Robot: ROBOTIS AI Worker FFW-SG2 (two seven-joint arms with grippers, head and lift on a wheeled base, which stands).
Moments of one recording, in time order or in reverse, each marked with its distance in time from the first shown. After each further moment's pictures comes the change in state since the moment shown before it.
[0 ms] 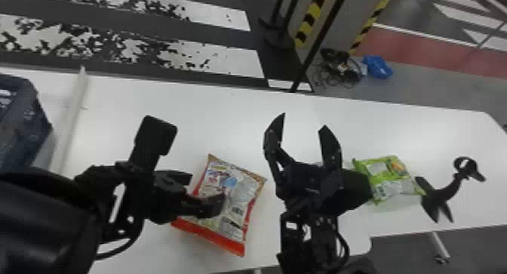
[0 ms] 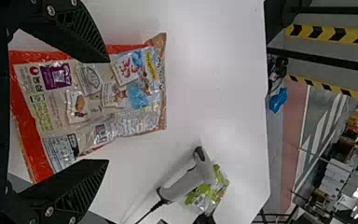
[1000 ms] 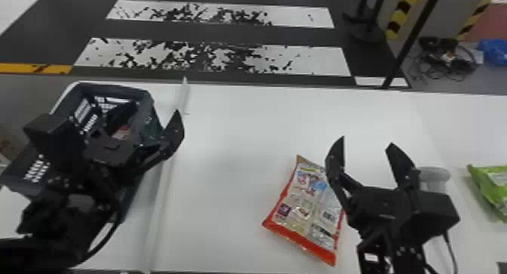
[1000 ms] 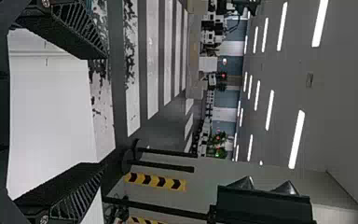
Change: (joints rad) left arm 0.375 0.014 0.497 -0.157 0.083 -0.858 0.189; right arm 0.041 -0.005 0.082 -0.002 0.031 0.090 0.054
